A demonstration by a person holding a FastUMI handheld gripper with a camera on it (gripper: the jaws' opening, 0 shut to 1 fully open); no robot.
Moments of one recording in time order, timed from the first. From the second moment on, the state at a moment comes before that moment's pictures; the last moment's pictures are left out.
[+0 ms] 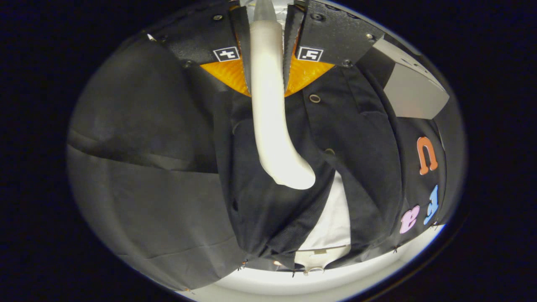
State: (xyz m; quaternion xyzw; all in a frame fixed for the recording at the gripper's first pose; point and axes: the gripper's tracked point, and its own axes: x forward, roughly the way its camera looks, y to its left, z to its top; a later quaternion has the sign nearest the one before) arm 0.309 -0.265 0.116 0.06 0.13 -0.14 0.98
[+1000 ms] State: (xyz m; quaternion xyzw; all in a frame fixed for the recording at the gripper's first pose) arm 0.305 -0.257 0.002 0.06 0.23 -0.13 0.96
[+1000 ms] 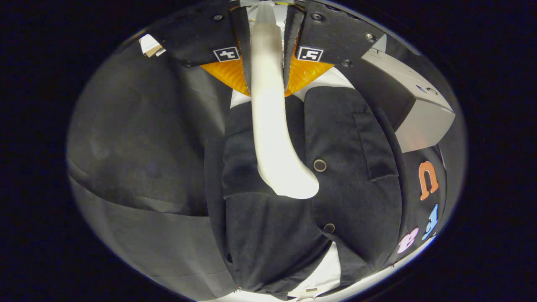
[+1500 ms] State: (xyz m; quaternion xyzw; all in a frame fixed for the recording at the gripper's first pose) arm 0.304 -0.260 -0.042 0.06 0.26 -0.11 0.96
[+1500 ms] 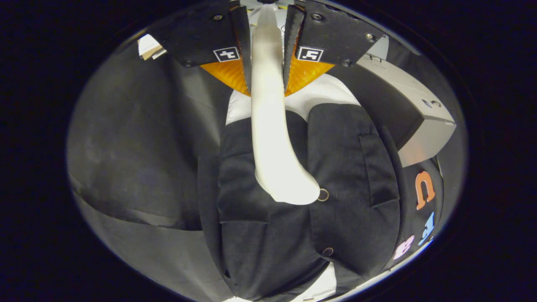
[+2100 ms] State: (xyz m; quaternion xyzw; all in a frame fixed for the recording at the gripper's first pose) arm 0.307 -0.265 -0.086 0.12 0.26 -0.05 0.96
